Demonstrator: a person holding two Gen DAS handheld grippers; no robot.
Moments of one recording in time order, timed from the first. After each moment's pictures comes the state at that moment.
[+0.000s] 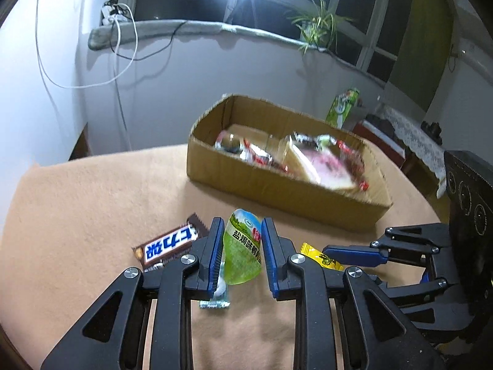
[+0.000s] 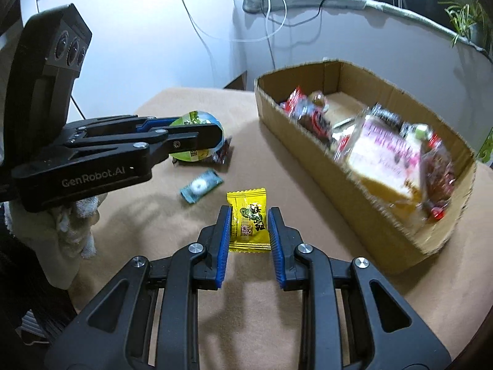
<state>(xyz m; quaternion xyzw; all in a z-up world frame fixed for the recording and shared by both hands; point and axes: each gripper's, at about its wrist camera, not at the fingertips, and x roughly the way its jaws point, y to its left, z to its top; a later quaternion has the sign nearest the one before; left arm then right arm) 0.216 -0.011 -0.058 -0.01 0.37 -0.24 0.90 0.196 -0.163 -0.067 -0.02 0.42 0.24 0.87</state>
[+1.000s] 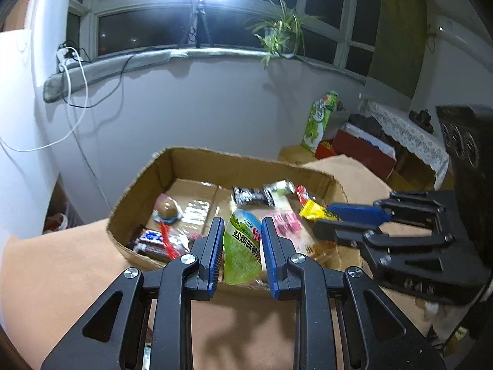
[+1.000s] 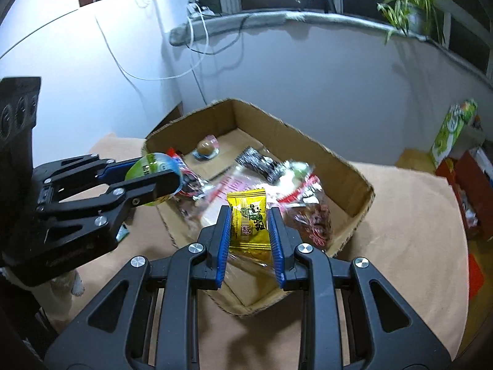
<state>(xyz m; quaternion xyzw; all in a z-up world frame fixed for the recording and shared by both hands) 0.250 -0.104 -0.027 0.04 0.34 -0.27 0.90 0.251 -0.269 -0.030 0.02 0.41 0.13 0.90</state>
